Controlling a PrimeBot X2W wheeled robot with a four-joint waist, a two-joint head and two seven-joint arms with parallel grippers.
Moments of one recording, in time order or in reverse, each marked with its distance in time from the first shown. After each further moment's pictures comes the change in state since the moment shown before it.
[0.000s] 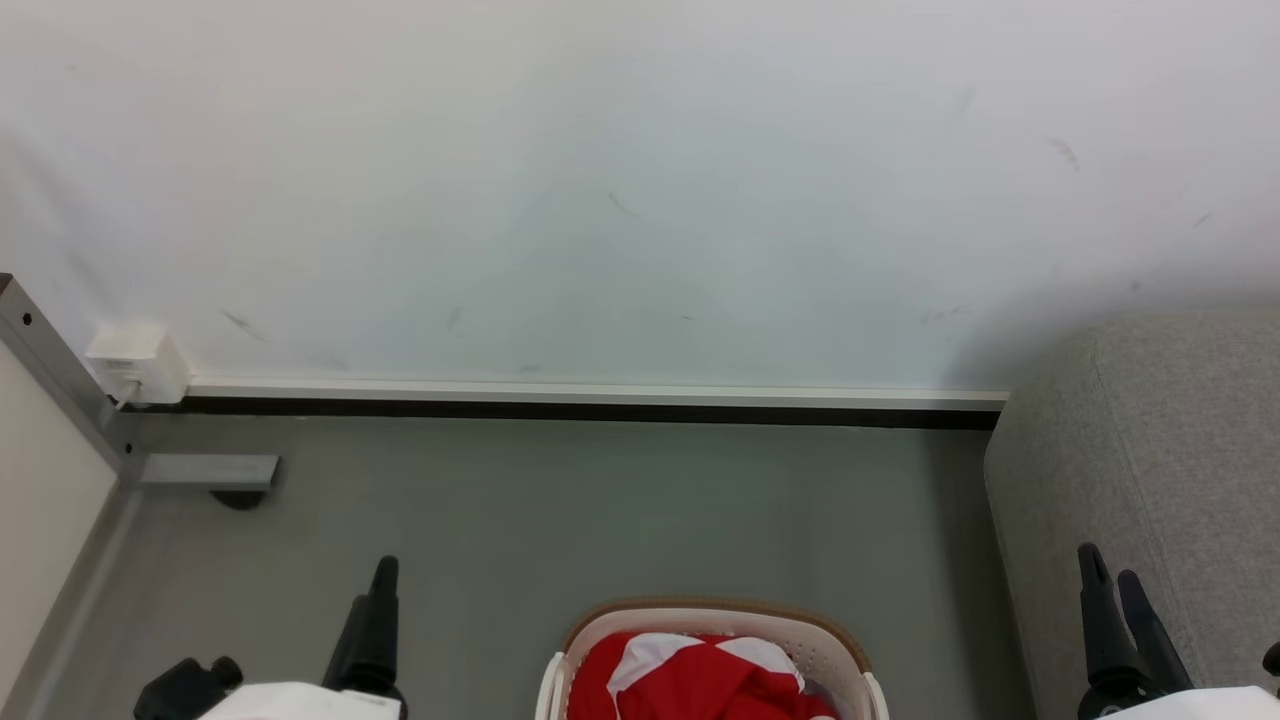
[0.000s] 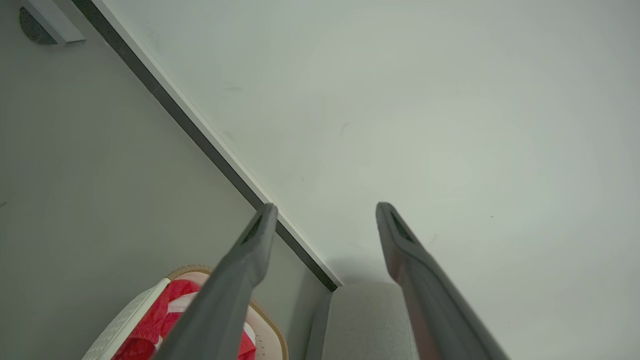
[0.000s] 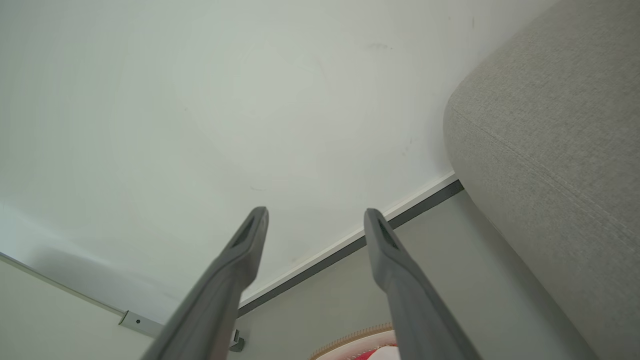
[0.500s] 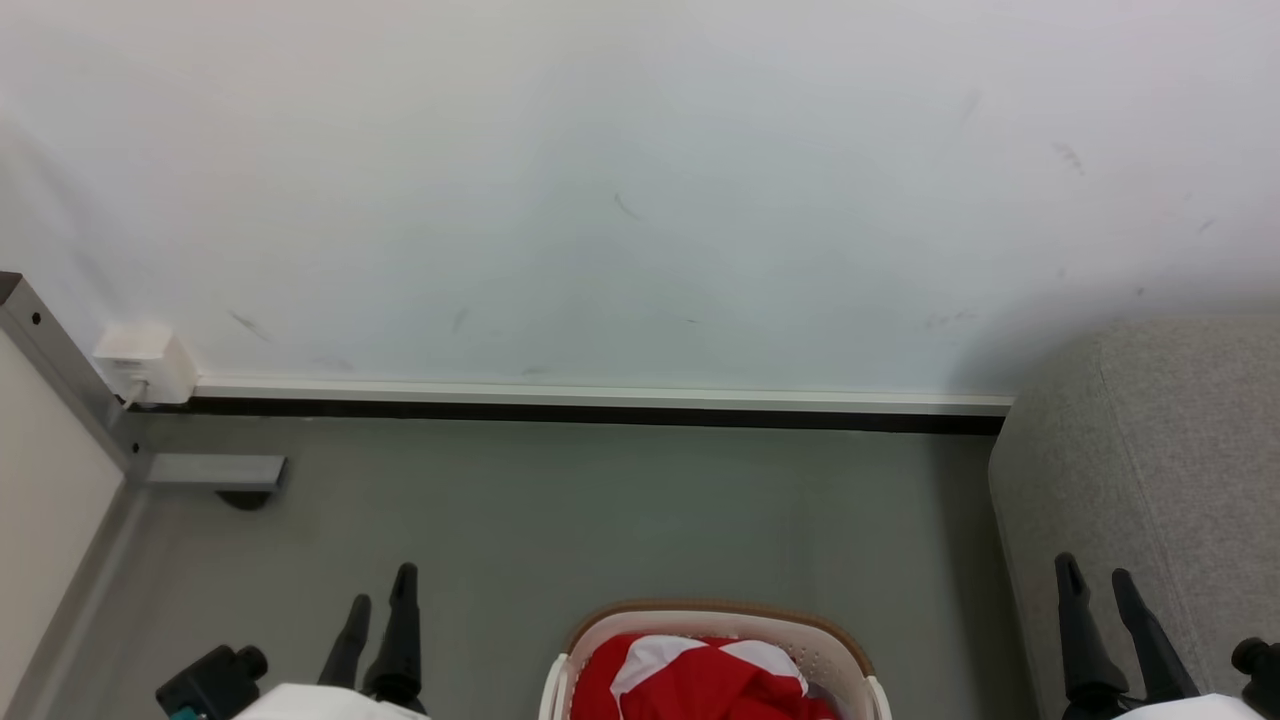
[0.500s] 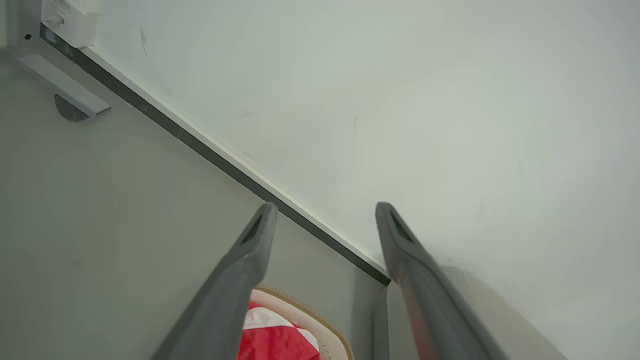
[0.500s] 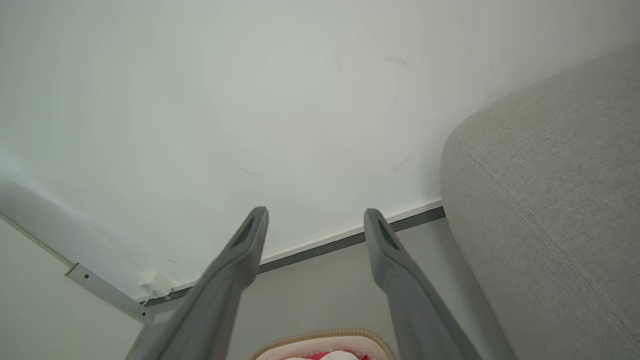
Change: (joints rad) left arm 0.003 0.001 -0.027 0.010 0.276 0.014 -0.049; right arm 0.008 -0.017 0.032 0.006 -0.234 0.000 -0.049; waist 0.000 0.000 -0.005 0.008
